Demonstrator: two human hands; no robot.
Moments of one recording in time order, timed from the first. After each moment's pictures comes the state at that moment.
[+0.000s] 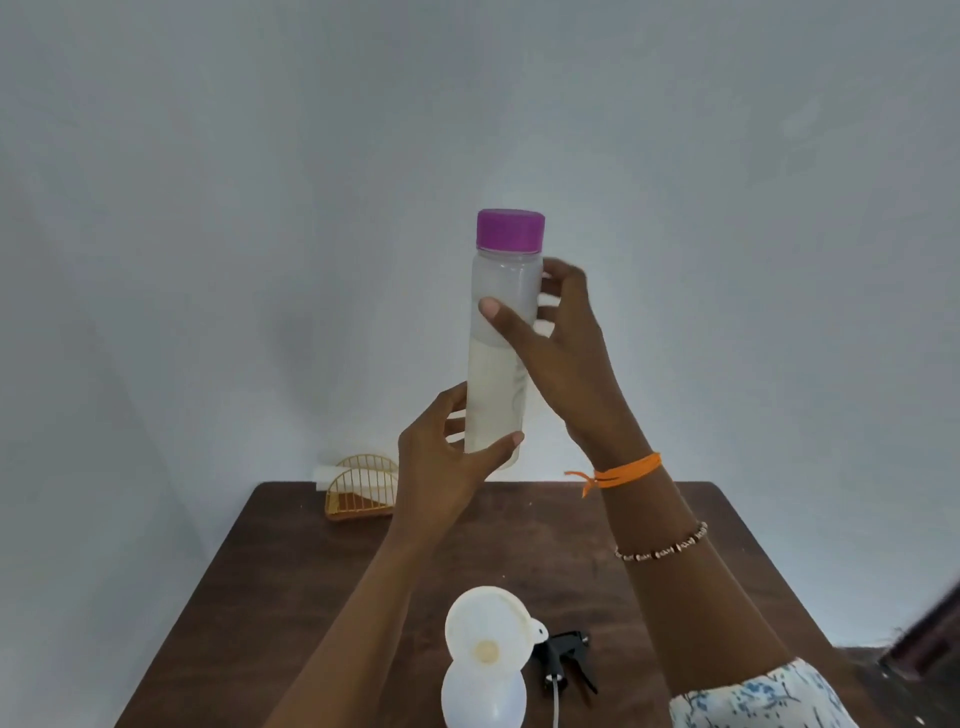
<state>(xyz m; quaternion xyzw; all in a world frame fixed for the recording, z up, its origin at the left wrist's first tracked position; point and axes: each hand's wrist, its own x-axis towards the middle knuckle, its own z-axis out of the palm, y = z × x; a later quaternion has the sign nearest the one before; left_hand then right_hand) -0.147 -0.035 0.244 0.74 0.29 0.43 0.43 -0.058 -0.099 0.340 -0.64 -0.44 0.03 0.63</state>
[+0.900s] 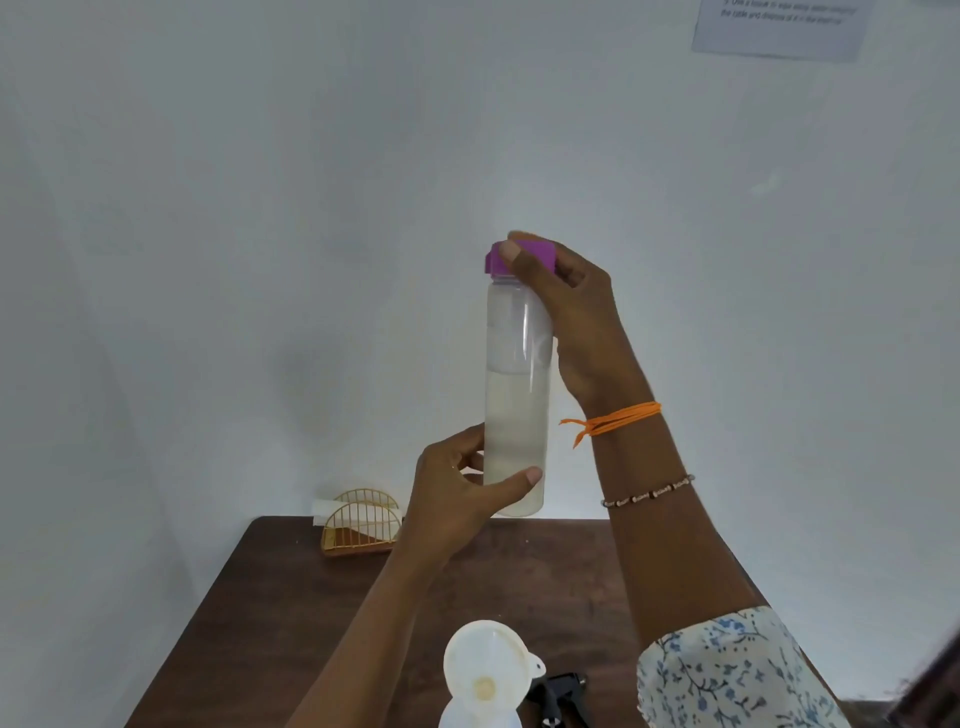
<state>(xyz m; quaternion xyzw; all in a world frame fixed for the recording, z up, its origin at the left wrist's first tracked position) -0.157 -0.049 0.262 0.76 0.23 0.38 0.47 -0.053 -0.094 0.397 -0.53 -0.44 0.10 0.72</state>
